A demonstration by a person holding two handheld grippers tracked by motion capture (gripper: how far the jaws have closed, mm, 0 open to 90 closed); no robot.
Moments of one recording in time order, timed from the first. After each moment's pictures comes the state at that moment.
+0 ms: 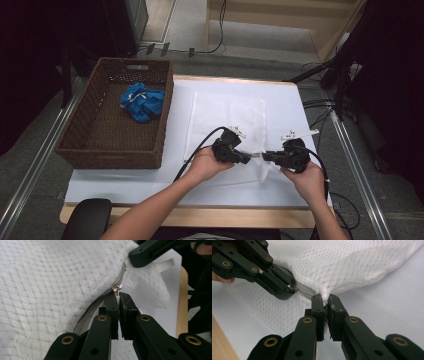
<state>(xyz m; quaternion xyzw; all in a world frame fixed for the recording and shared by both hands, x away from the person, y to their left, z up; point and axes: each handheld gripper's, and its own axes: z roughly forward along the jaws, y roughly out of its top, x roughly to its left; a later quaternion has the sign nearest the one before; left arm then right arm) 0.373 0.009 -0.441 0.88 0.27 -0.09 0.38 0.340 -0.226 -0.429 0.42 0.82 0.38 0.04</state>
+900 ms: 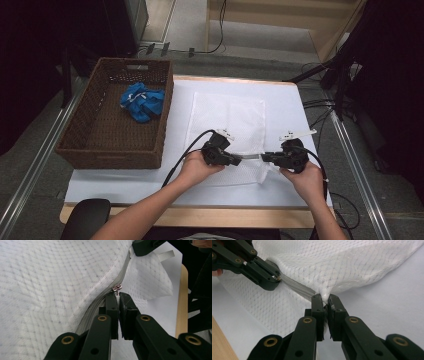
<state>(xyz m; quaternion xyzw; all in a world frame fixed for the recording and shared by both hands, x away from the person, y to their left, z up) 0.364 0.038 -0.448 0.87 0.29 -0.08 0.38 0.342 -0.224 -0.433 0.43 0.83 0.37 0.03</state>
